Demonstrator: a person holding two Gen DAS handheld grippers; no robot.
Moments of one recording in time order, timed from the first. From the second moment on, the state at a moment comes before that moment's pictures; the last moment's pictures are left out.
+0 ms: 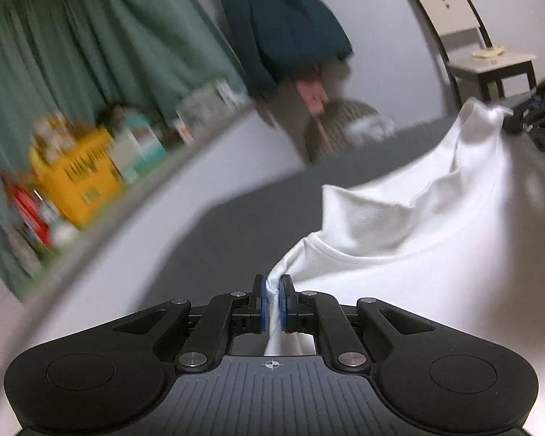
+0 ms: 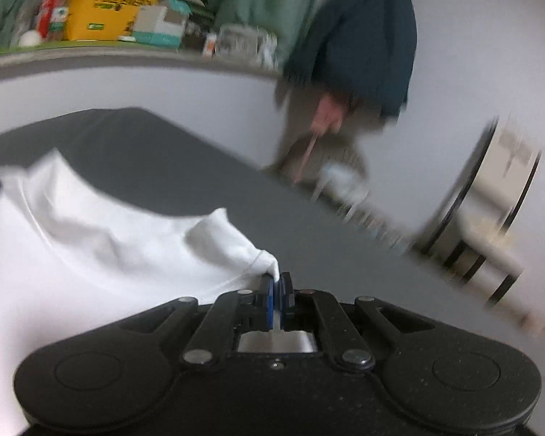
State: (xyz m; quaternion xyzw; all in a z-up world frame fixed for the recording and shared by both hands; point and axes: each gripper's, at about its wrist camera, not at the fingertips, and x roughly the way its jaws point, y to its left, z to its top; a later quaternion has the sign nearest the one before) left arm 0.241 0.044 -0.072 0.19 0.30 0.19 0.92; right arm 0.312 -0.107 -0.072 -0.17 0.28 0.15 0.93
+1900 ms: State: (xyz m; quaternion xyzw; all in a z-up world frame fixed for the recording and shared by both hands) left arm -0.011 0.024 -0.048 0.02 0.39 -0.10 0.92; right arm 0.116 -0.405 -0.089 0.16 0.46 0.13 0.86
